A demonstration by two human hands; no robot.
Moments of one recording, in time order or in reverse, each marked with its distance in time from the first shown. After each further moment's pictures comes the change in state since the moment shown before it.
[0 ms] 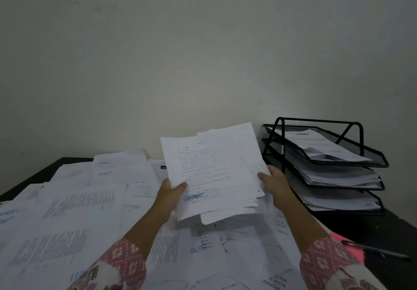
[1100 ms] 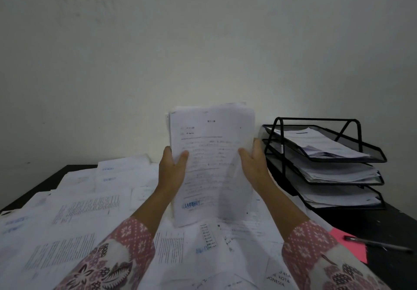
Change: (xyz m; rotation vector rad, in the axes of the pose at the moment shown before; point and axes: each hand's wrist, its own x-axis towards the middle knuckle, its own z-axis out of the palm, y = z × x) left_hand -0.009 0.061 -0.002 -0.046 0.138 0.484; right_hand -0.029 -0.058 0.052 0.056 0.016 -0.408
